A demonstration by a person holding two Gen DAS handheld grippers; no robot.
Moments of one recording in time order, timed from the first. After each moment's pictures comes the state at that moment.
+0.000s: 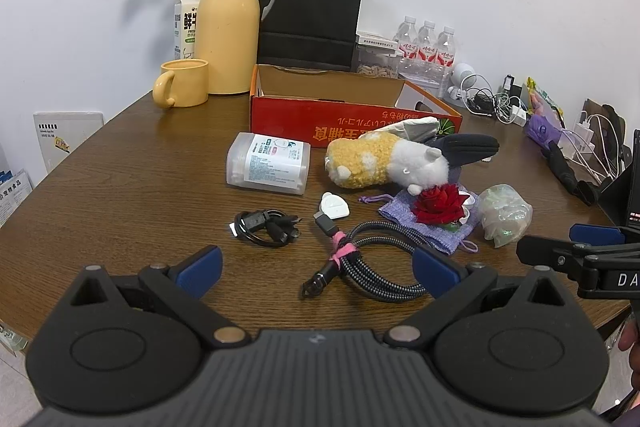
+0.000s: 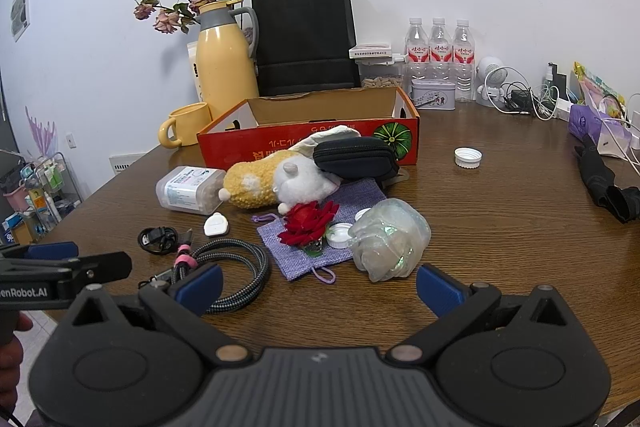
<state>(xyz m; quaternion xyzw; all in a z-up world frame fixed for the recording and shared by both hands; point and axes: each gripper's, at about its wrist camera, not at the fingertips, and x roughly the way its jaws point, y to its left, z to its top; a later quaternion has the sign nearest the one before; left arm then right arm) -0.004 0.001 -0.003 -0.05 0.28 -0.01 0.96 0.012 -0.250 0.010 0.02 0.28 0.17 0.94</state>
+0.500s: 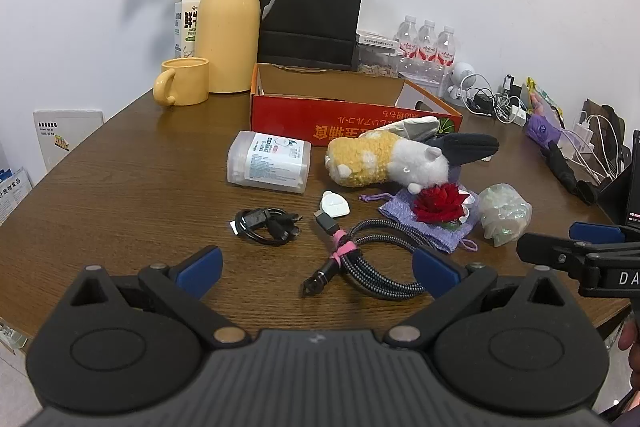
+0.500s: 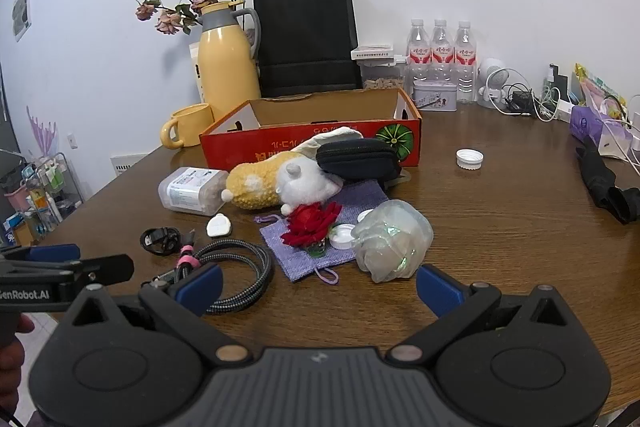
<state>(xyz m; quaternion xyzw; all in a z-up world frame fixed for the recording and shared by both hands) -0.005 0.003 -0.007 -0.05 0.28 -0.01 0.96 0.010 -0.249 0.010 0.02 0.28 0.17 0.95</state>
